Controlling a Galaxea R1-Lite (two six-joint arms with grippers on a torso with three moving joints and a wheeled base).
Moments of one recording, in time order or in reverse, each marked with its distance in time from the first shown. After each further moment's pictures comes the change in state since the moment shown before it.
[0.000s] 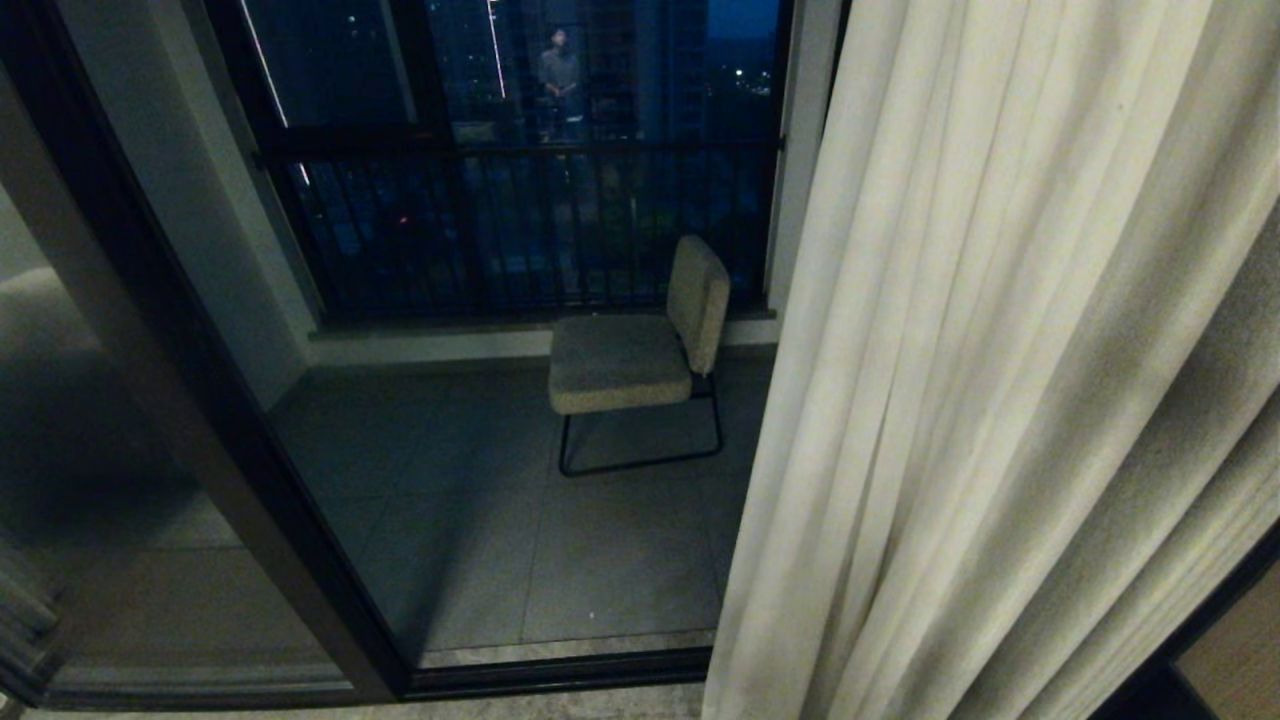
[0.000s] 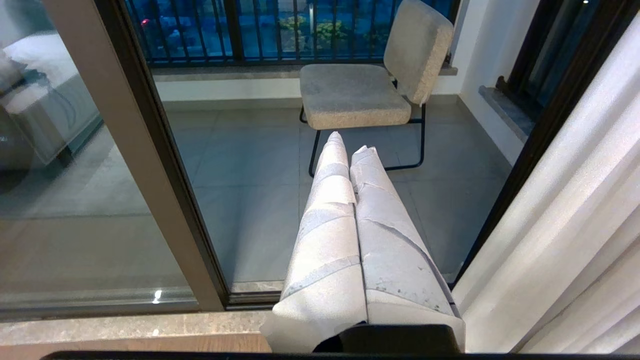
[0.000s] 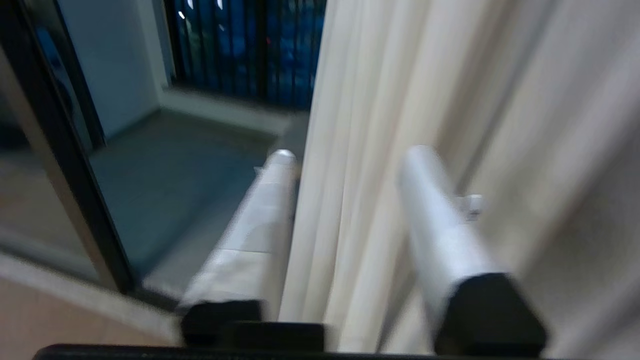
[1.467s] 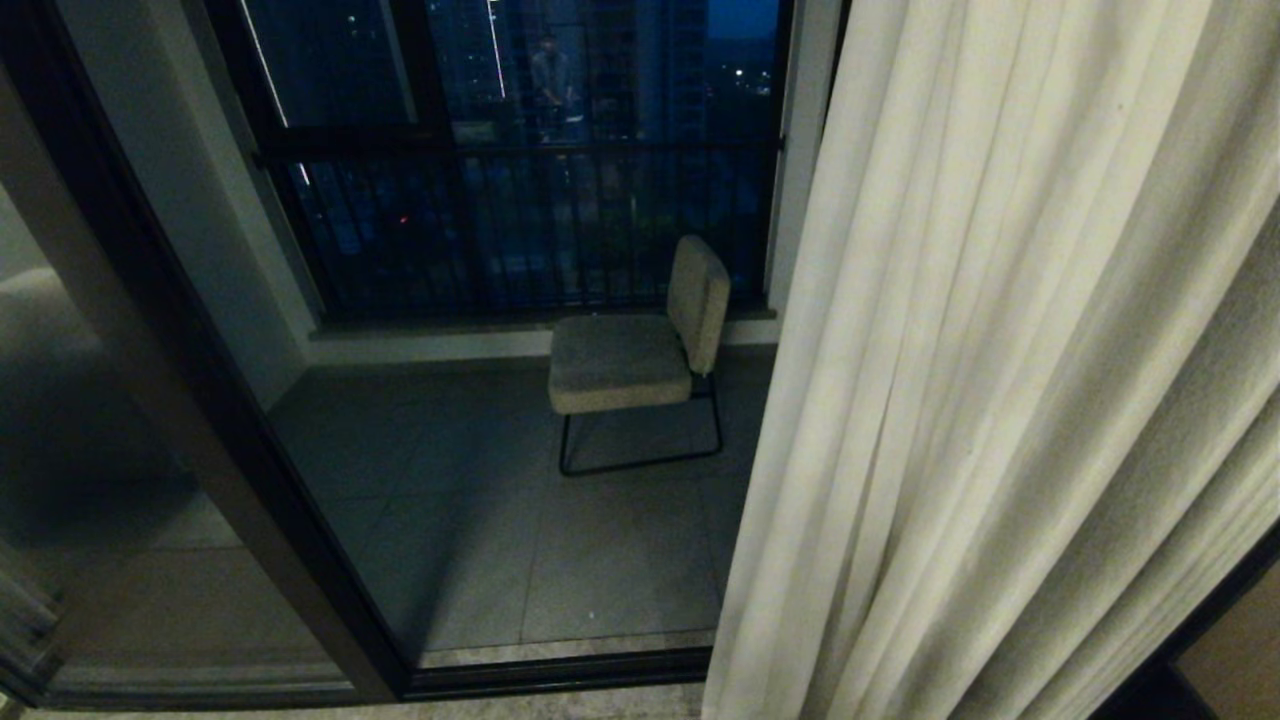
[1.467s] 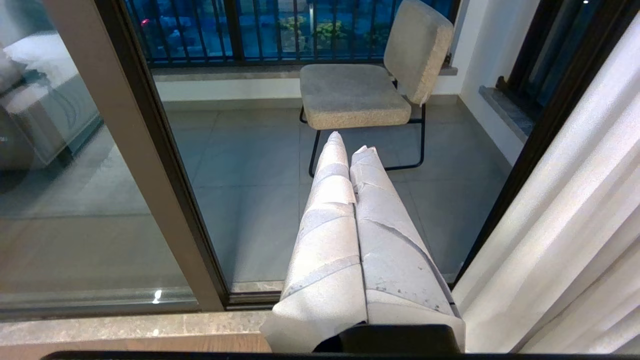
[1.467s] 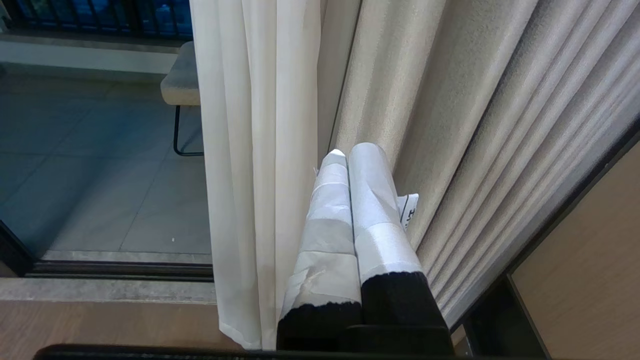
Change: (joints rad) left arm 0.000 0.000 0.000 0.000 0.000 -0.001; right arm -0.137 -0.756 0.510 0.360 -0.198 -0.020
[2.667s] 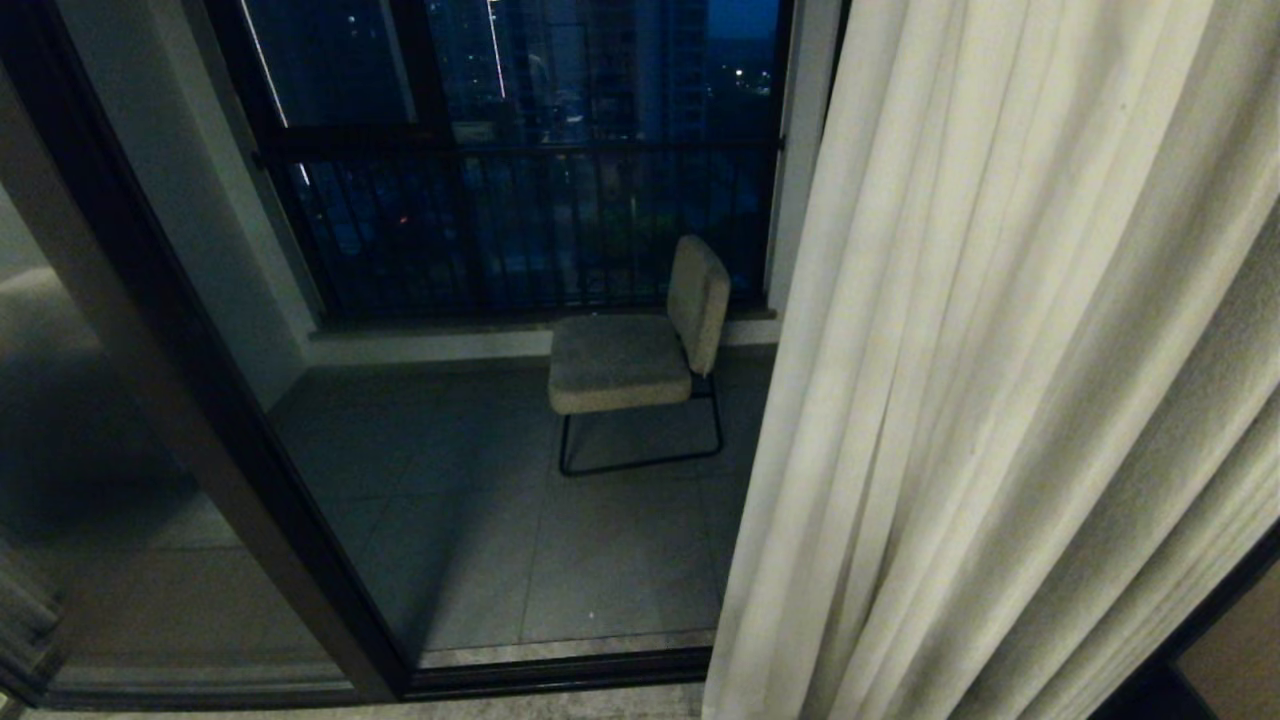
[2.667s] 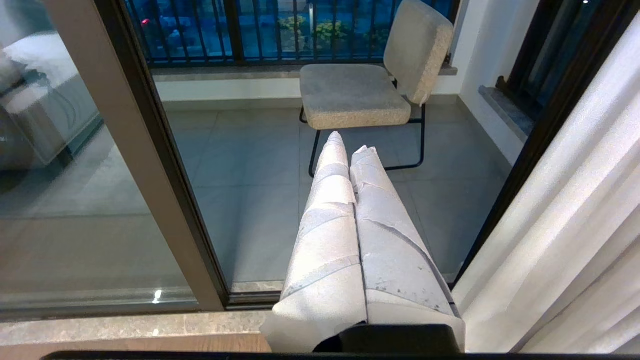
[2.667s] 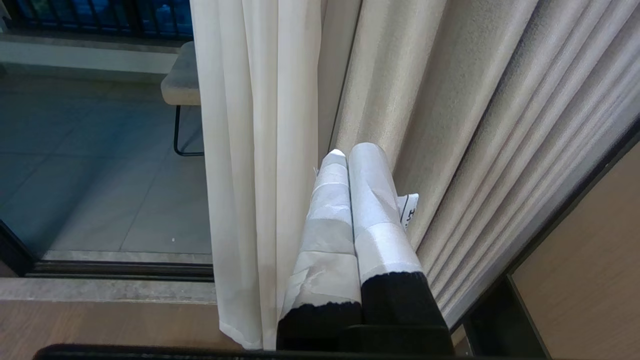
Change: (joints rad) left arm 0.000 0.000 0.000 0.000 0.000 0.001; right arm 0.000 0.000 0.000 0.000 0.000 0.000
